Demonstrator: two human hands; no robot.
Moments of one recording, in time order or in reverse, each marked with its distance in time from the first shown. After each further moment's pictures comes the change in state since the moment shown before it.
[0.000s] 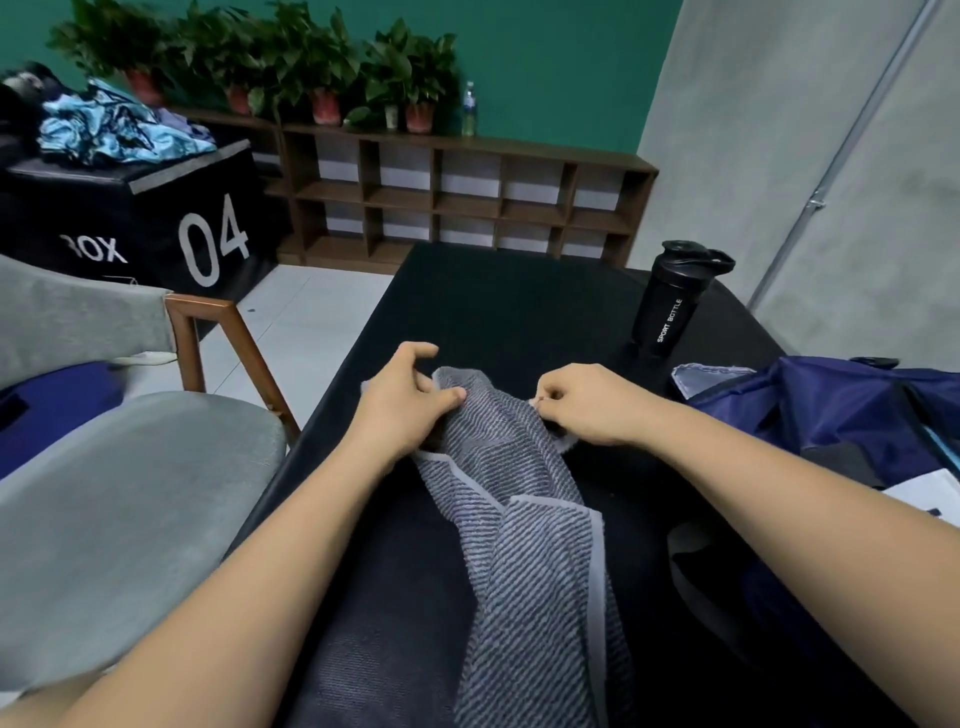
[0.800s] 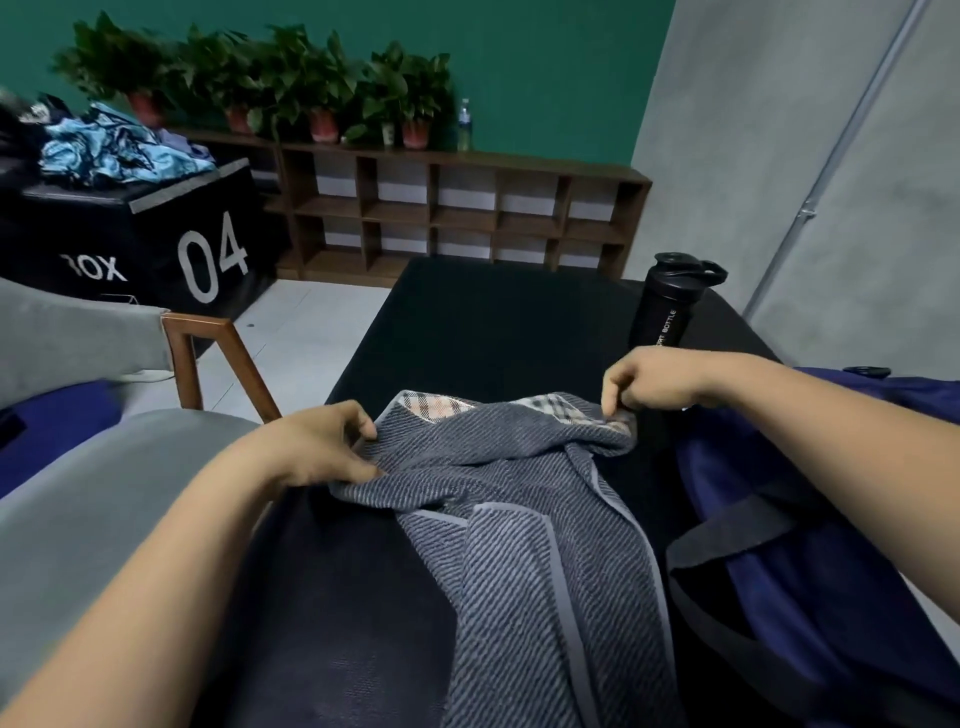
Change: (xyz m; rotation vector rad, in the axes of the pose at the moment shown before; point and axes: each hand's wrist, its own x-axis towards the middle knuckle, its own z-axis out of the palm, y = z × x) left_hand -0.005 -0.023 -0.088 0.386 -0.430 -0.208; right_hand 0.016 0.077 -0.062 -0.062 -0.179 0.120
